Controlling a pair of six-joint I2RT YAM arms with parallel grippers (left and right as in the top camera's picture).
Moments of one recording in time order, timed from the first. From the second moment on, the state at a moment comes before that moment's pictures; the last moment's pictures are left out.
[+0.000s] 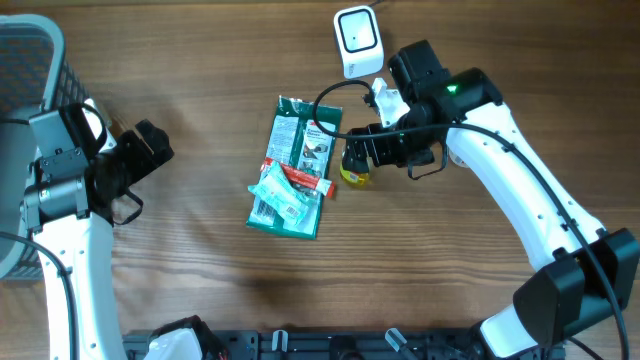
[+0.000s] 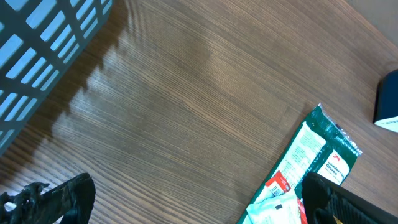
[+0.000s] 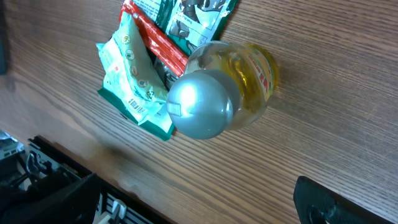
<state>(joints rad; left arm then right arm) 0.32 1.22 1.10 -0.84 0.14 -0.31 0.41 1.72 1.54 -1.19 -0.38 0.18</state>
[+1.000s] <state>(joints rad) 0.32 1.22 1.10 -0.84 0.14 -0.31 0.63 1.72 1.43 -0.90 0.08 0.10</state>
